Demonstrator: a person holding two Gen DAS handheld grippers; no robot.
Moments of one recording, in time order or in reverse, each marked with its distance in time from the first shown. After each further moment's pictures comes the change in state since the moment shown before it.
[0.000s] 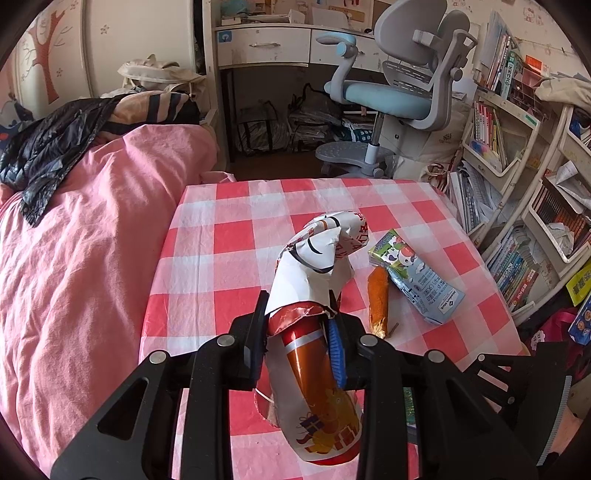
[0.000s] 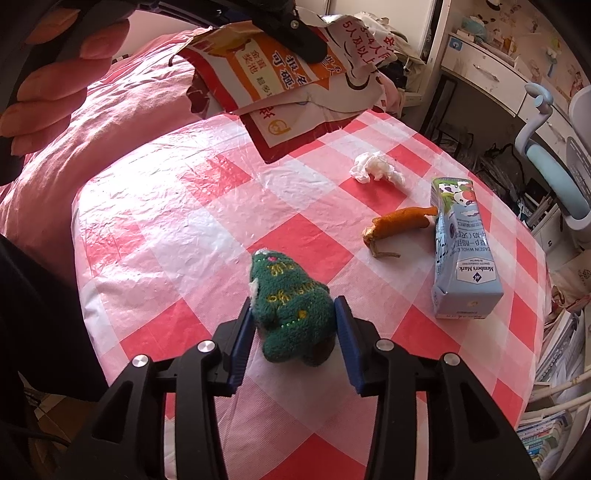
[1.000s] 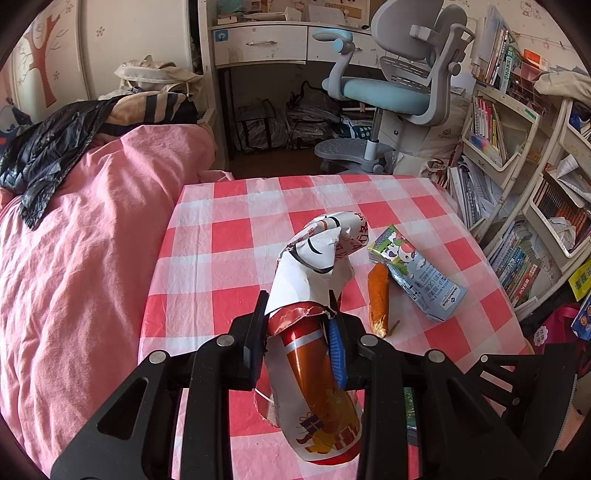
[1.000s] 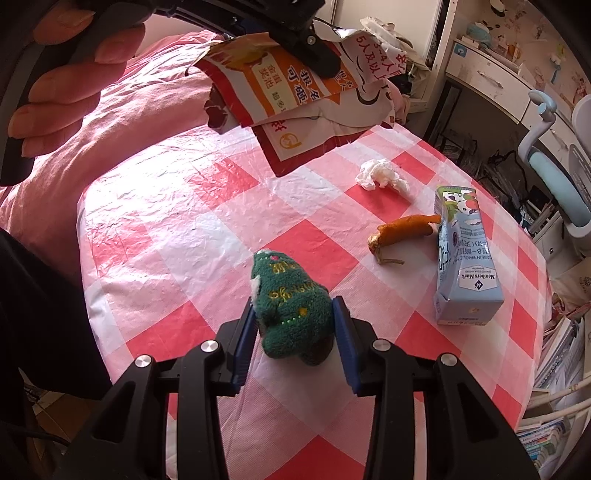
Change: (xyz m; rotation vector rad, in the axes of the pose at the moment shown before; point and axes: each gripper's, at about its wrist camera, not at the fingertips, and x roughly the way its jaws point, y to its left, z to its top) left arm 0.006 -0.003 0.000 0.014 0.009 0.009; right arm -0.005 0.004 0.001 -0.016 -0.021 0.010
